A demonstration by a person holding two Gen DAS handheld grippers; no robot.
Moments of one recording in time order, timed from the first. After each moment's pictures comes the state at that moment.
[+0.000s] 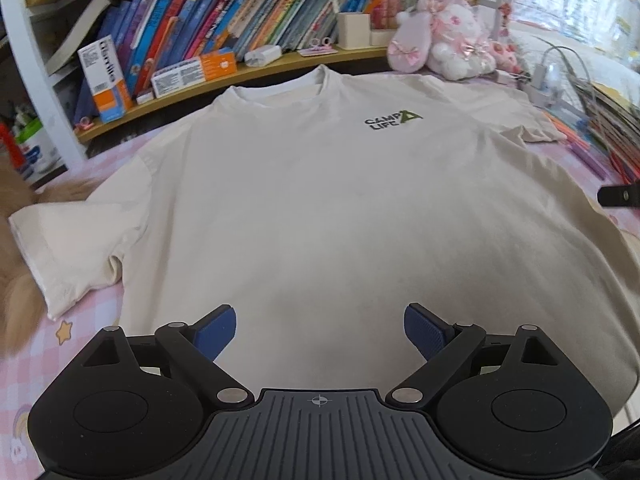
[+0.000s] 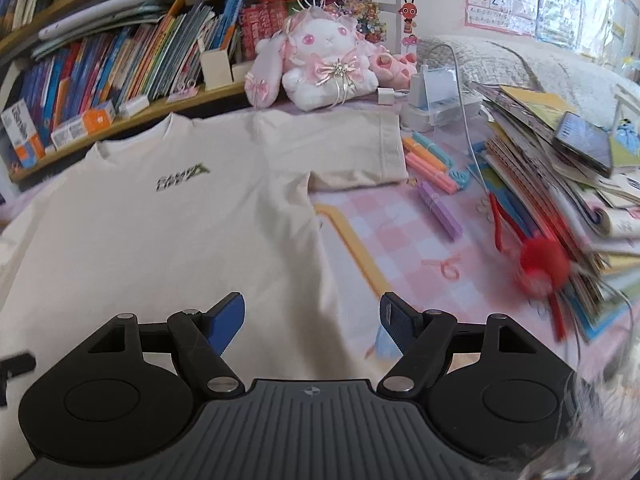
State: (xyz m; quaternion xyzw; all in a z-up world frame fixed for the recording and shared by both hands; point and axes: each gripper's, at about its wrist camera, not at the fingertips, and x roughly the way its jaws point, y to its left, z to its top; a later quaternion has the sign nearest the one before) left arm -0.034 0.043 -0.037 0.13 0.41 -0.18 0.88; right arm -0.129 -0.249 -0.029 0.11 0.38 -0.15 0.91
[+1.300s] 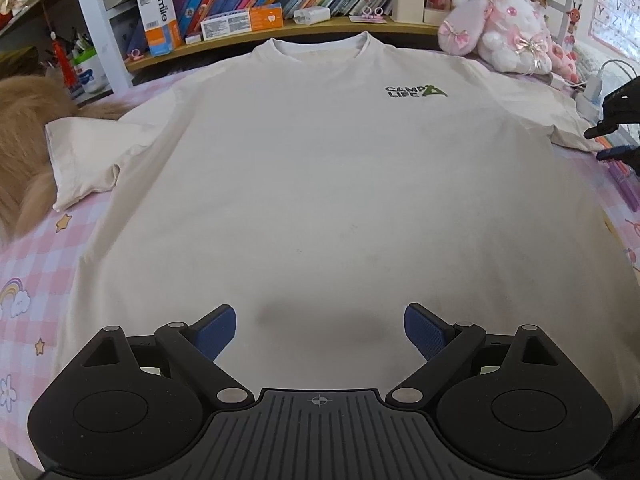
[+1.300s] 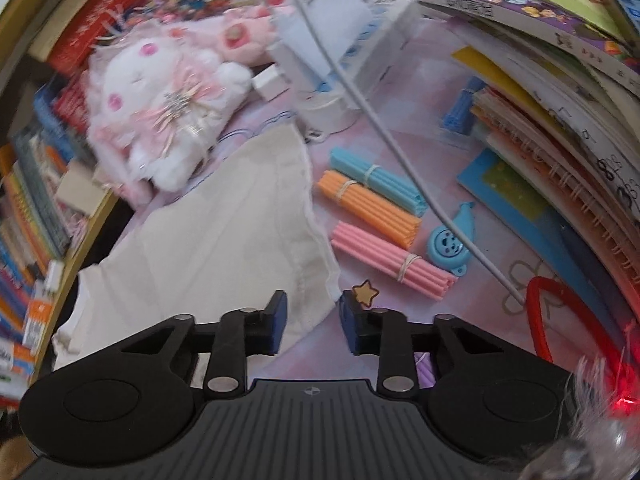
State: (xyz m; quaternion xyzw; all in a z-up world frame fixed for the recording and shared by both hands) left arm -0.069 -0.007 -0.054 0.07 0.46 -0.07 0.88; right arm 0.011 -0.449 -0.072 0.39 0.40 -0.20 0.81
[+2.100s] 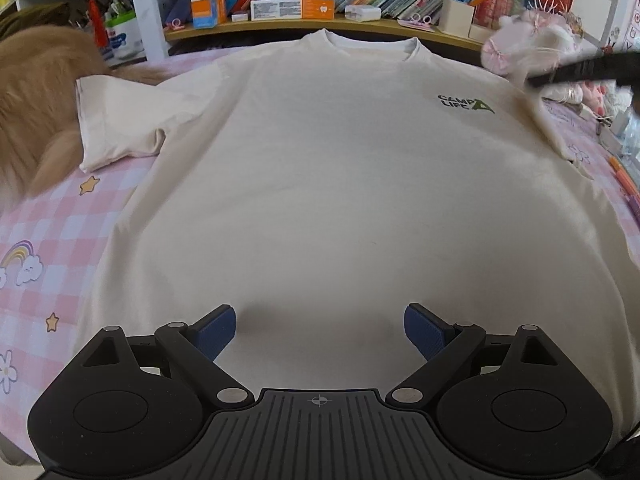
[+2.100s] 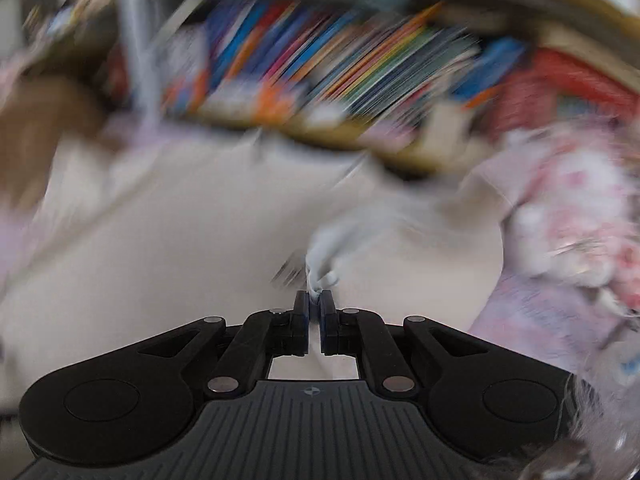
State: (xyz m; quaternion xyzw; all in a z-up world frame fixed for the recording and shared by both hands) left arm -0.061 0.046 -0.060 0.01 0.47 -0.05 0.88; right arm 0.052 -0.228 -0.032 -0.09 0.39 0.19 0.90
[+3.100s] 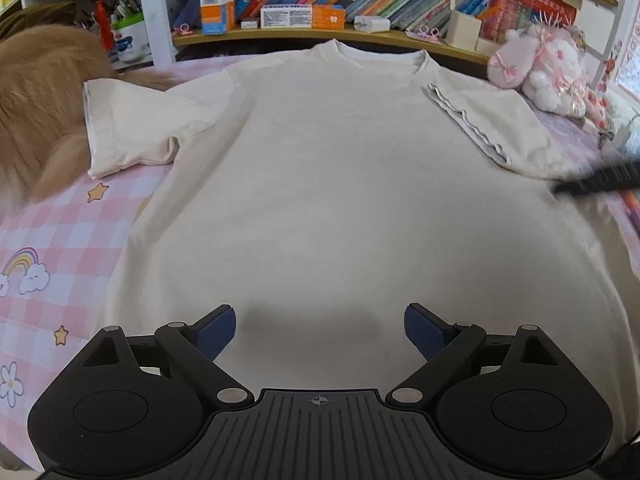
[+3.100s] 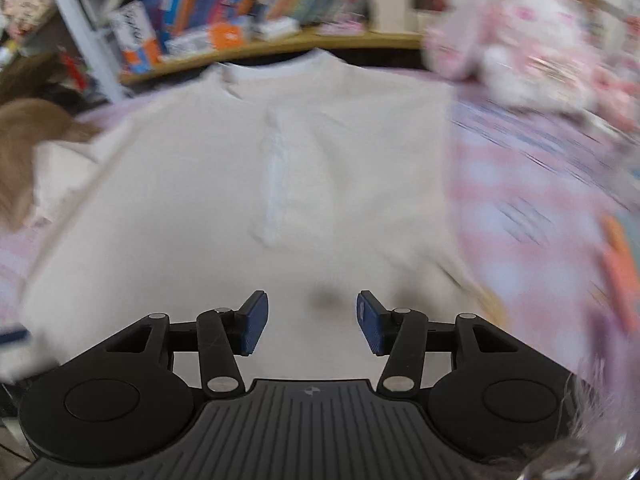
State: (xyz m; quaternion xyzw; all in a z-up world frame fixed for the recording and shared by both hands) left arm -0.055 0.067 -0.056 0.00 0.45 -0.06 0.89; right arm -0.008 -0.259 -0.058 0.03 0.47 0.09 0.88
